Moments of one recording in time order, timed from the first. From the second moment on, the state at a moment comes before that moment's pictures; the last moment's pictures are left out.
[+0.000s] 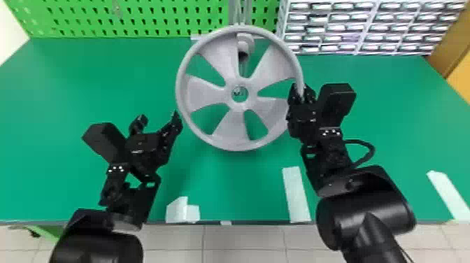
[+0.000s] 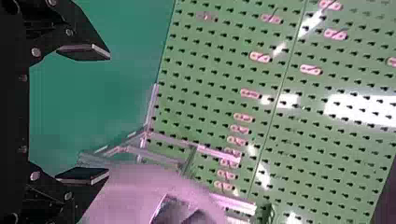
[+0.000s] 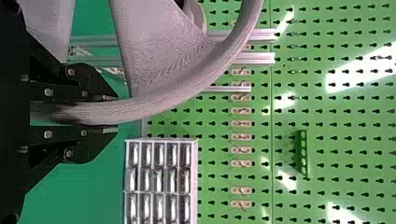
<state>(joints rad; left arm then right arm) 0.21 0.17 -0.16 -1.75 0.39 -0.11 0.06 0.02 -0.02 0.23 -1.73 -0.03 0.12 -0.18</state>
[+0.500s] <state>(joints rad) 0.15 0.17 -0.21 -1.64 0.47 -0.12 -0.02 0.00 -0.04 0.31 -1.68 -0.19 0.06 -0.32</state>
